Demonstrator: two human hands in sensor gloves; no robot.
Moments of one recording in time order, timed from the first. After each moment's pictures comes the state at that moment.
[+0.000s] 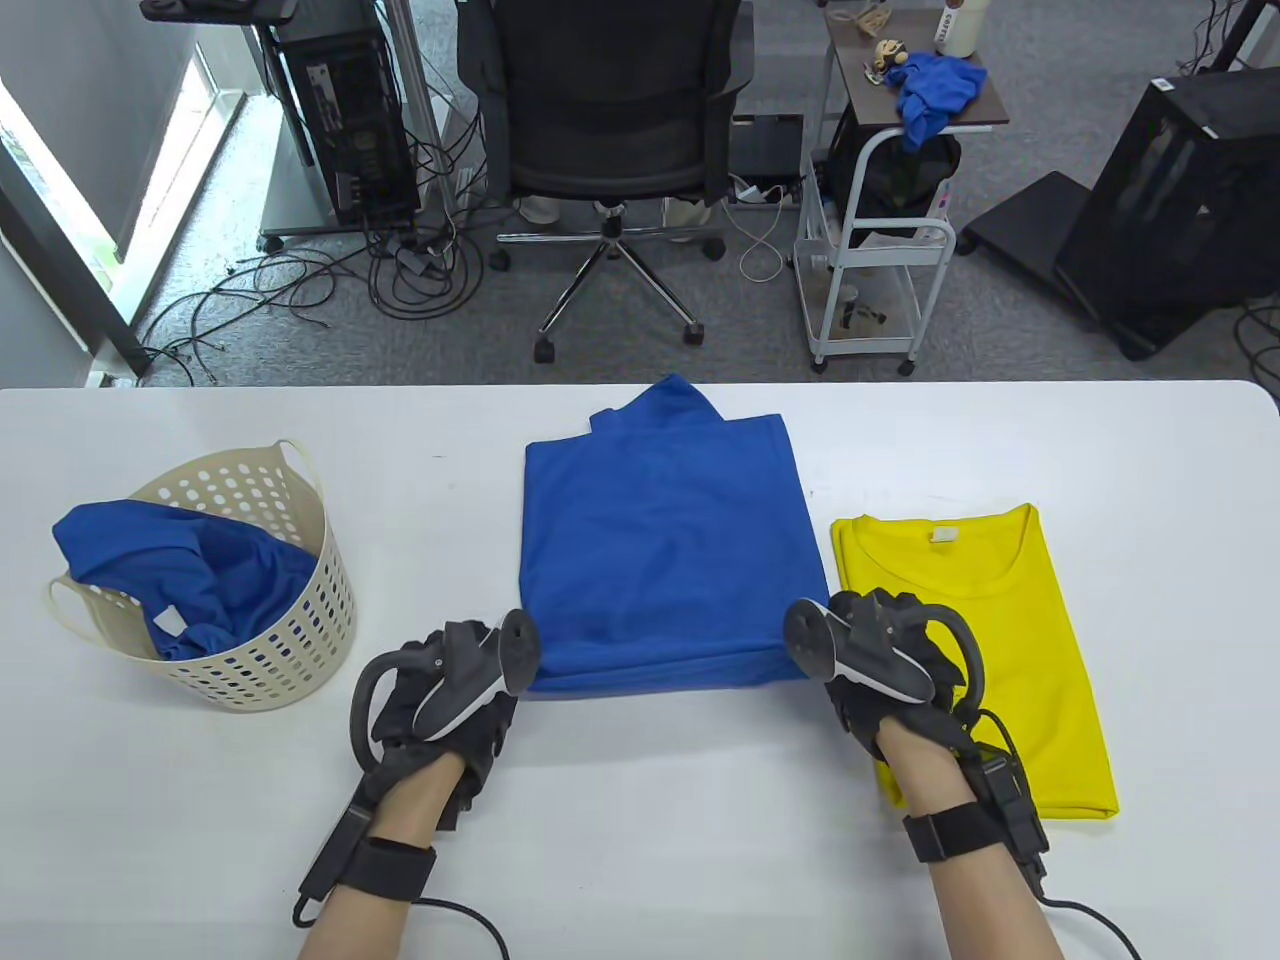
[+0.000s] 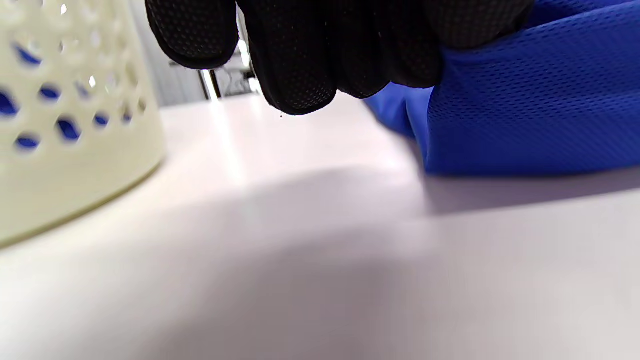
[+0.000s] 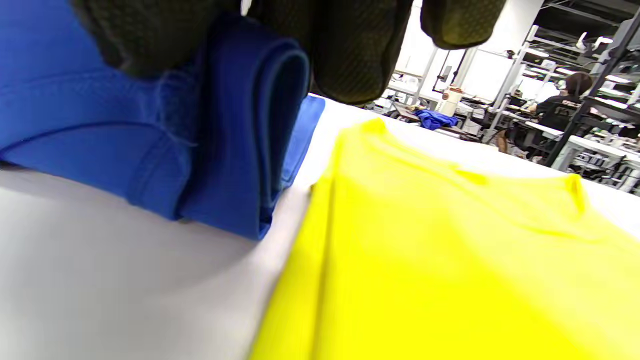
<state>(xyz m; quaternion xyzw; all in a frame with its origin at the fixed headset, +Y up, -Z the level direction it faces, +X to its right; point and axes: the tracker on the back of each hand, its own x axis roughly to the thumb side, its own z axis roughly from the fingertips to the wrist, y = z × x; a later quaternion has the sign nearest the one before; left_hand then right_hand) -0.192 -0.708 -0.327 -0.09 0.02 -0.09 0.99 0.152 -0.705 -0.348 -0.09 -0.01 -0.99 0.09</state>
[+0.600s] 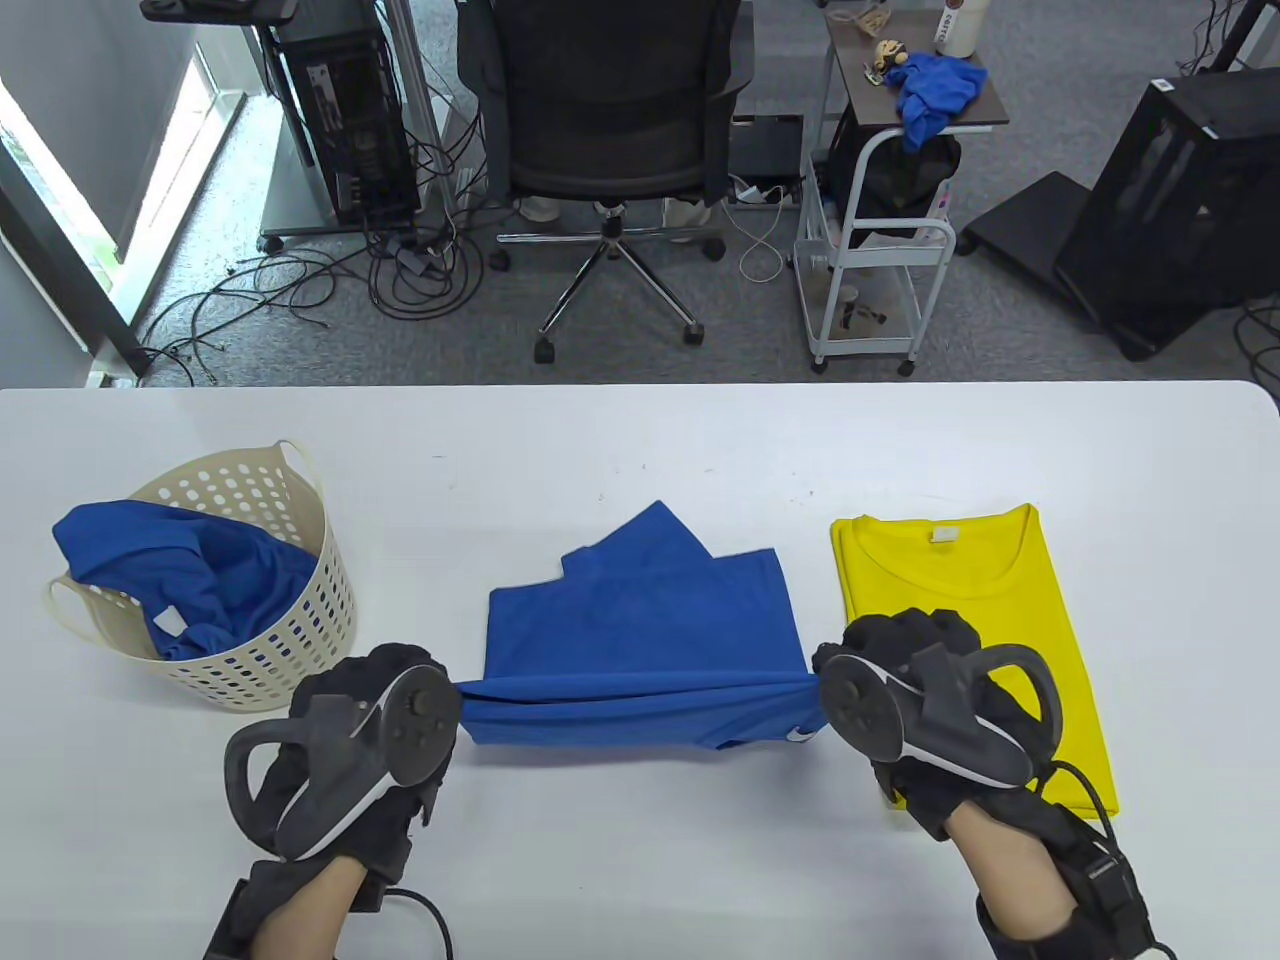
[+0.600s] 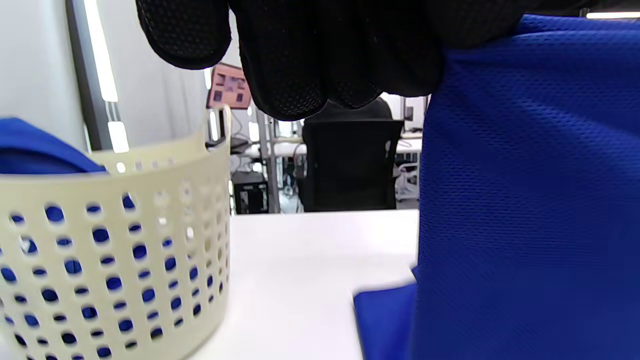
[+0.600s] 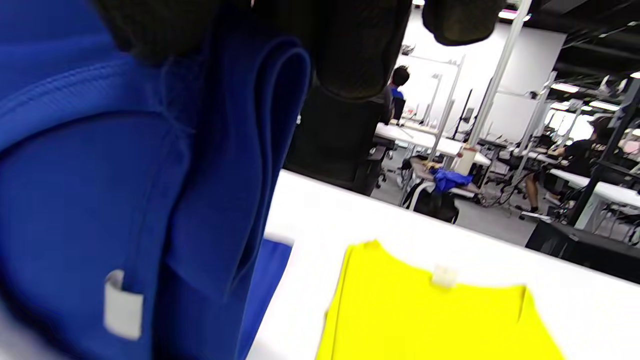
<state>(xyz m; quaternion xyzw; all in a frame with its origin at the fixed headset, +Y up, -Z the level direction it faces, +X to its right) -0.209 -0.552 -0.235 0.05 0.02 -0.04 1.00 0.150 -0.559 -0.262 -0.13 0.06 -0.99 0.07</state>
